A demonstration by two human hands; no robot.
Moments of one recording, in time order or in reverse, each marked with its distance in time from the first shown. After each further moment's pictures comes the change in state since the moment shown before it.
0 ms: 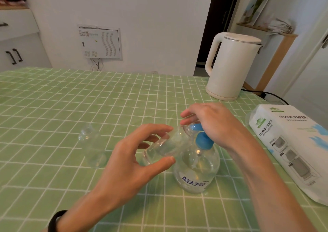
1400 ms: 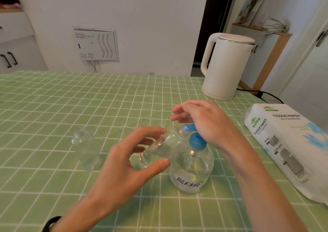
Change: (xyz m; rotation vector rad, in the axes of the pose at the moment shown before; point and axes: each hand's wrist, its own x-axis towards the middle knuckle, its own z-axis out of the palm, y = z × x) left_hand -0.002 -0.001 0.004 -0.017 0.004 0.004; right_hand 0.000 0.003 0.001 0.138 0.000 -0.114
